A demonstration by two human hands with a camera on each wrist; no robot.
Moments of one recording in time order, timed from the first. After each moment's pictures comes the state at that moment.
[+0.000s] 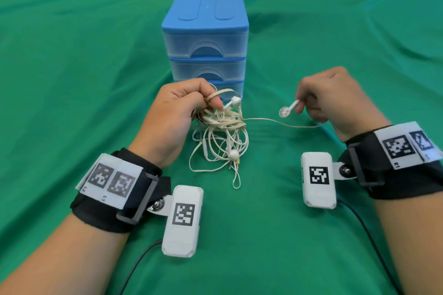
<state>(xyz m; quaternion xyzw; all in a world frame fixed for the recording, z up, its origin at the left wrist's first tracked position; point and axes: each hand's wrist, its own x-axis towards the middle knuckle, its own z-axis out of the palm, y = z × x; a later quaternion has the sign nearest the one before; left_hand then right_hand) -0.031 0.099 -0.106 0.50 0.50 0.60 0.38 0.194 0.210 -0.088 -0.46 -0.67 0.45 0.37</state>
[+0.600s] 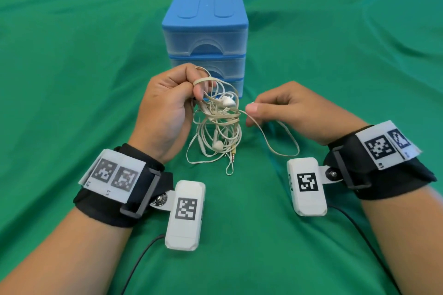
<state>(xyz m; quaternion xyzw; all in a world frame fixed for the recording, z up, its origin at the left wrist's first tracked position) -0.032 0.102 -0.104 0.48 0.36 0.69 0.40 0.171 0.188 -0.092 -0.31 -0.83 0.44 0.18</state>
